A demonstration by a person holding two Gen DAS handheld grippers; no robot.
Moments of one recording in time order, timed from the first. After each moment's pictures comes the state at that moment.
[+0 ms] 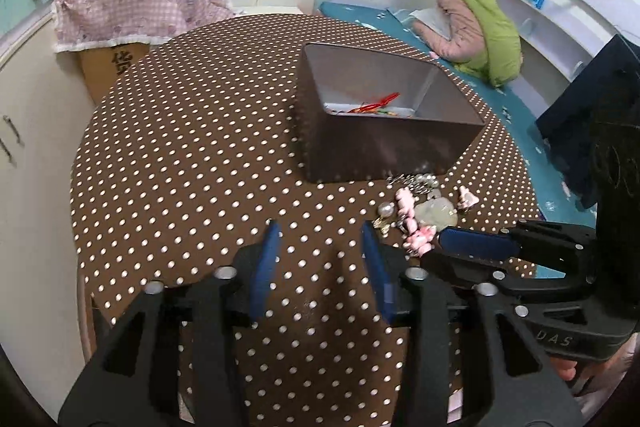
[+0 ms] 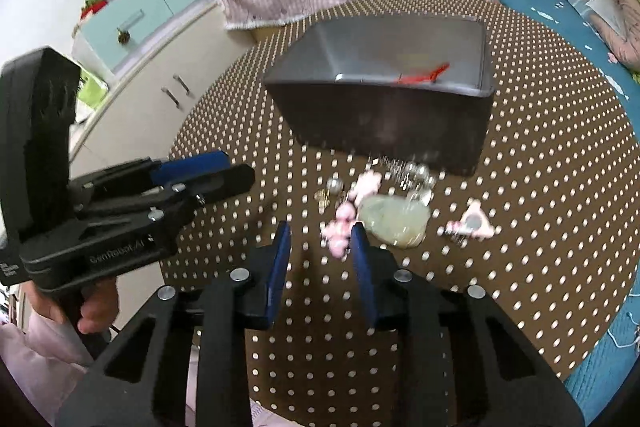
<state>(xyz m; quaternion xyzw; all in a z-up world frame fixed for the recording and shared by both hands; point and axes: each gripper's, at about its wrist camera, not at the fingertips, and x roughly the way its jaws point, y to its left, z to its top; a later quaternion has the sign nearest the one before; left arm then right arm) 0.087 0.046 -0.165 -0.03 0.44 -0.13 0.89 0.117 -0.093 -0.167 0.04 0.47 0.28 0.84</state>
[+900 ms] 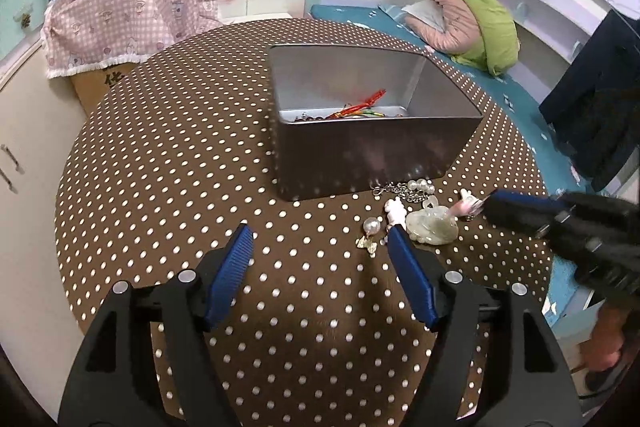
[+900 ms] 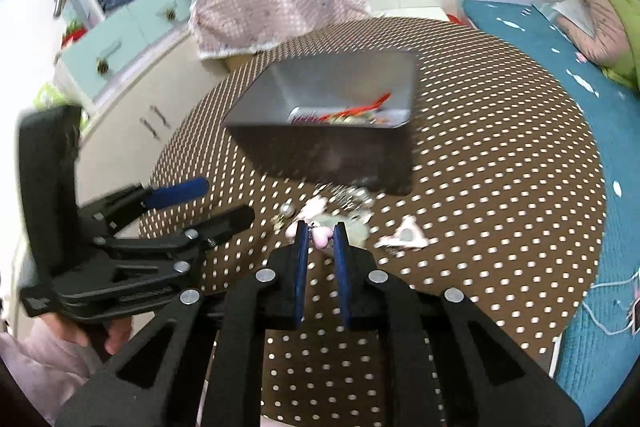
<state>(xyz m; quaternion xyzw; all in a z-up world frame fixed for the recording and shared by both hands) 0.112 0.014 -0.172 0.01 0.43 -0.14 0.89 0.120 -0.135 -0.144 0.08 0.43 0.23 0.87</state>
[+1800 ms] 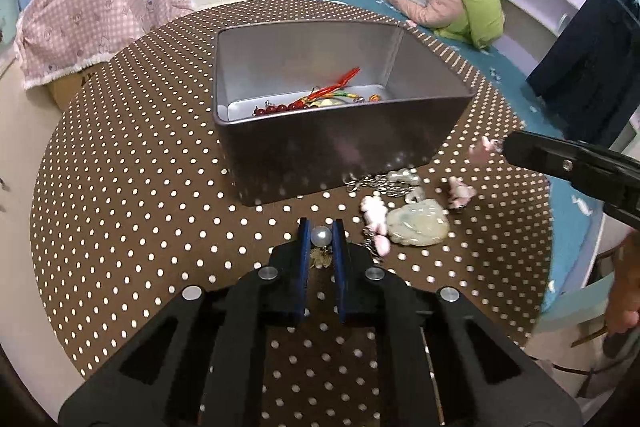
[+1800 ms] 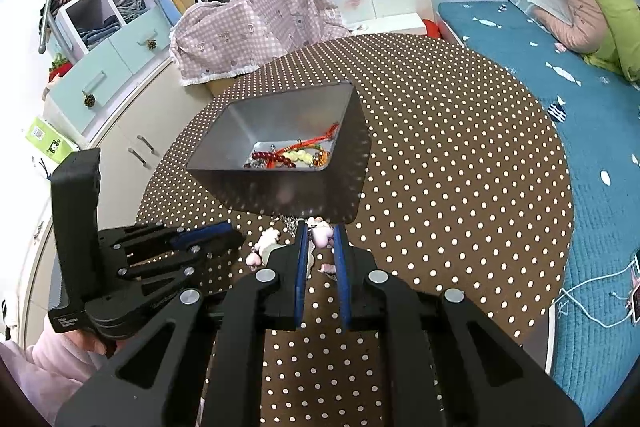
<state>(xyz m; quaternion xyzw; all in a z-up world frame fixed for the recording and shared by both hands) 0.131 -0.002 -0.183 0.03 0.46 -0.18 0.87 0.130 -0.161 -0.133 0.09 0.42 0.21 0.88</state>
